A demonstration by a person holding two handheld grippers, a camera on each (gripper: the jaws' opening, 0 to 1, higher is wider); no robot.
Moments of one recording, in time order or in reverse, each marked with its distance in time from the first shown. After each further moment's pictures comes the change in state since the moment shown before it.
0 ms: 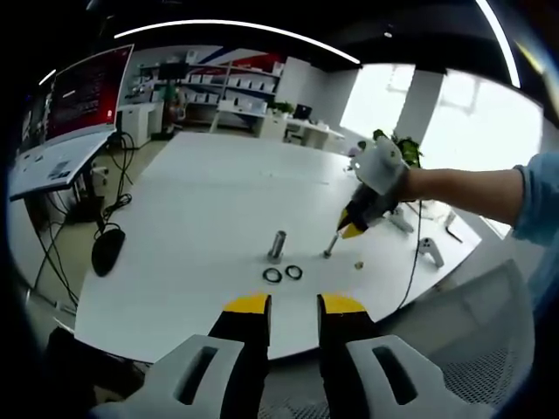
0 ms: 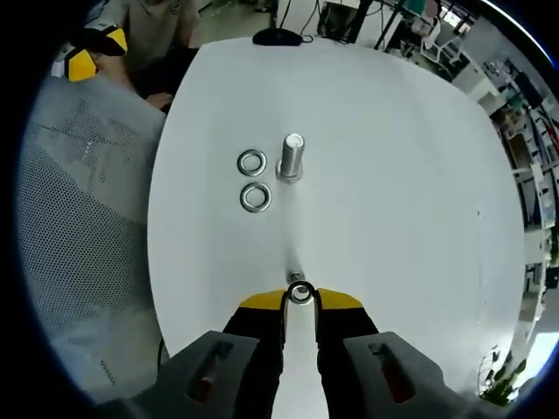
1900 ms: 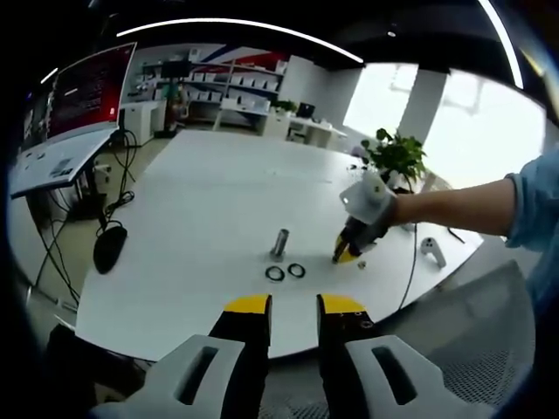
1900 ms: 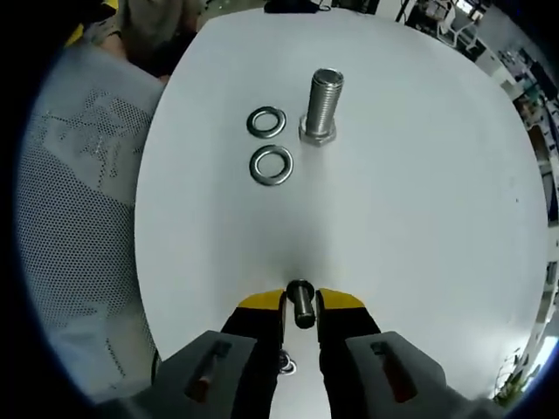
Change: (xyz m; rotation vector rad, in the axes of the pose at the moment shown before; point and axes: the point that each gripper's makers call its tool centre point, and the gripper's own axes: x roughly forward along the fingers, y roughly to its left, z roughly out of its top) left arm 0.001 0.003 -0.002 -0.008 0.009 0.013; right arm 0.057 0.025 -0.022 0.003 0.053 0.081
